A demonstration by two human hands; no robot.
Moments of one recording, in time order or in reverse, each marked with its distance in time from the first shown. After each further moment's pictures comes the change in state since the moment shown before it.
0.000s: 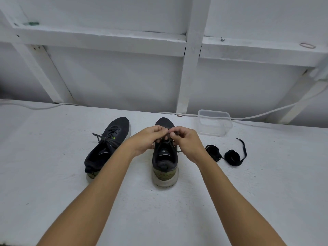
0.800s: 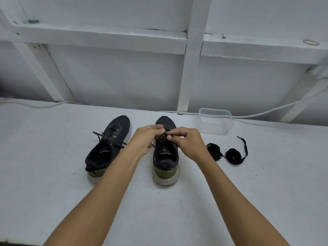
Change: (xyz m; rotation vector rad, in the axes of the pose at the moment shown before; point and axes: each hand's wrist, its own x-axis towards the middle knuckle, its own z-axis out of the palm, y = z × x) left_hand 0.008 -0.006 0.014 -0.239 0.408 -0.110; right_hand -0.003 0.004 -0.005 -0.142 0.005 -0.100
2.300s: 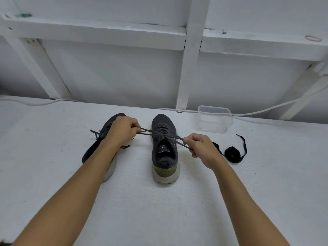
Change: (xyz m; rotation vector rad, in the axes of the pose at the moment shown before) left_hand 0.036 0.003 -0.070 1.002 0.150 0.469; right_hand -0.015 0.021 -0.037 -0.021 -0.012 0.328
